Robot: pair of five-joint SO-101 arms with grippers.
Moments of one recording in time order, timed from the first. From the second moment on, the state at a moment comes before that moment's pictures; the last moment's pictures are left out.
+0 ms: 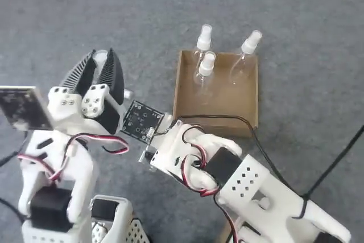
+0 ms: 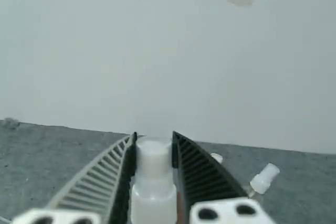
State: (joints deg) left arm 1.8 -71.7 36.2 56.0 18.7; right arm -55.4 -41.6 43.8 54.6 14.3
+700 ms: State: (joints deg) left arm 1.6 -71.7 31.3 60.3 18.1; right arm -55.4 -41.6 44.8 54.6 14.3
